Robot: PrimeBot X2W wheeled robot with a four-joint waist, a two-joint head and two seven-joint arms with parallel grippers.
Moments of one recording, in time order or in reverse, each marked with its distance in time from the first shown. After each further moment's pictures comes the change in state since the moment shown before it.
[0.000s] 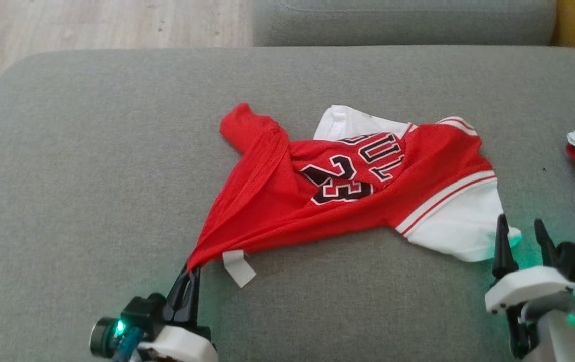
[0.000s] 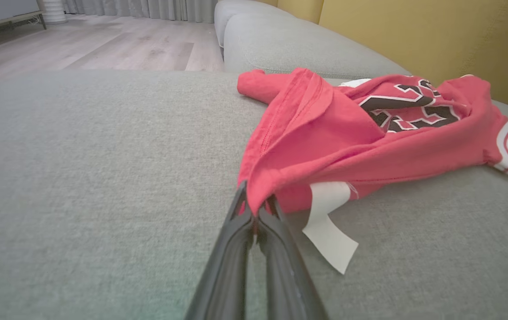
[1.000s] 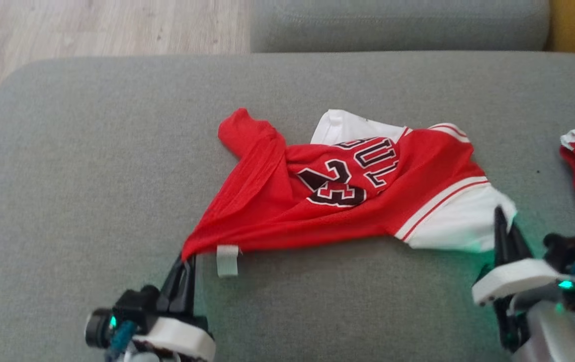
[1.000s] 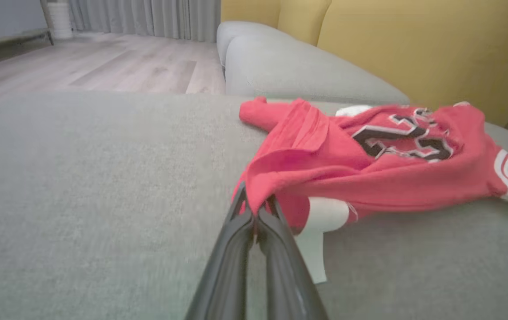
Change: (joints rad) left arm 0.007 -0.001 0.026 -0.044 -0.011 -0.014 0.000; right arm 0.006 -0.025 0.128 -0.009 0.105 0.000 -0.007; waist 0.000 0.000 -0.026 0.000
